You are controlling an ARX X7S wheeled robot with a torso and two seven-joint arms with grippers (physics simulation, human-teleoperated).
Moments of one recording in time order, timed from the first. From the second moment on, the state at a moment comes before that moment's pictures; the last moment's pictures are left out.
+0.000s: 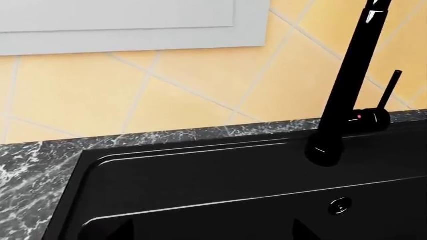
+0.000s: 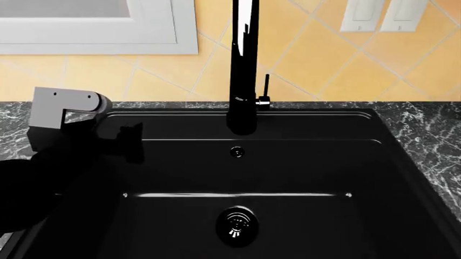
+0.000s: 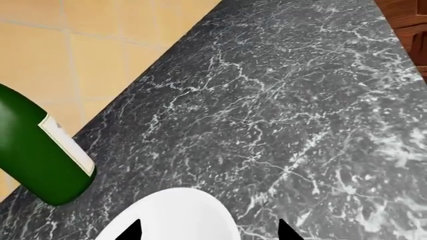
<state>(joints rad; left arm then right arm) -0.77 -0.87 0.34 0.30 -1.35 -0.85 -0.52 0.16 0.73 0.87 -0.06 0.98 0.73 0.79</state>
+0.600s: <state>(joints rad) -0.75 -0.87 0.34 0.30 -1.34 -0.83 -0.51 0.32 0.94 0.43 -0.19 0.93 0.72 0.51</state>
